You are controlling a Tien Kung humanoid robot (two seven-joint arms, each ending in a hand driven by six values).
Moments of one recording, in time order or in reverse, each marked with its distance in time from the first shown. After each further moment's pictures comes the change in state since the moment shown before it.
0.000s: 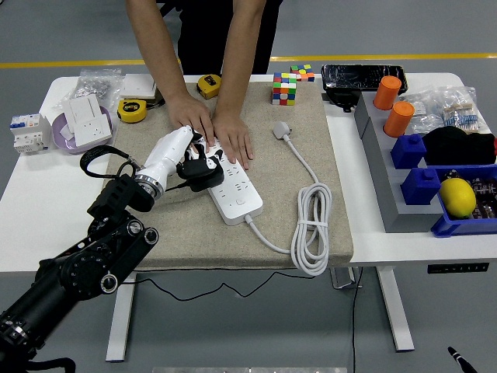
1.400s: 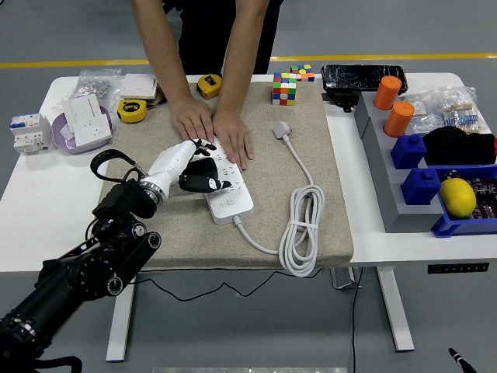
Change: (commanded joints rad) left arm -0.022 -0.028 0.021 0.116 0.119 -0.085 0.046; right arm 0.000 -0.004 -0.003 0.000 -0.001 0.002 0.001
